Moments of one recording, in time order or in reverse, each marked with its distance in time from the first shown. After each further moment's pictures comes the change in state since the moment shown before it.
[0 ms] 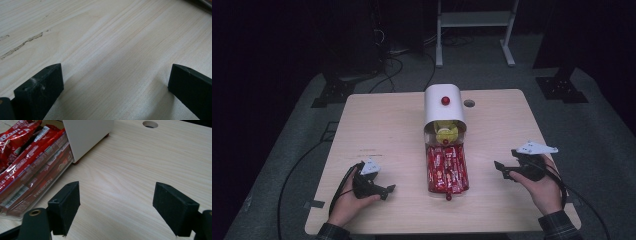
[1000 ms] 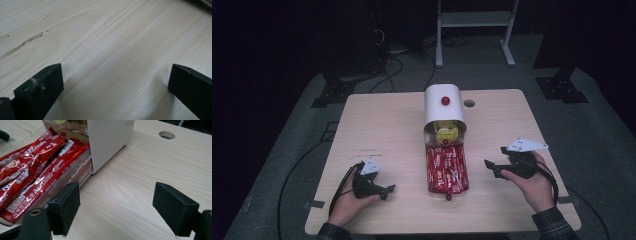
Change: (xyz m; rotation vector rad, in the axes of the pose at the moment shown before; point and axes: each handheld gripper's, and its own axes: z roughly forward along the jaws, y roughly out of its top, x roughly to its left) left arm 0.000 0.000 0.000 -0.001 0.000 0.000; right arm 0.021 0.019 0.006 -0.017 0.067 -0.041
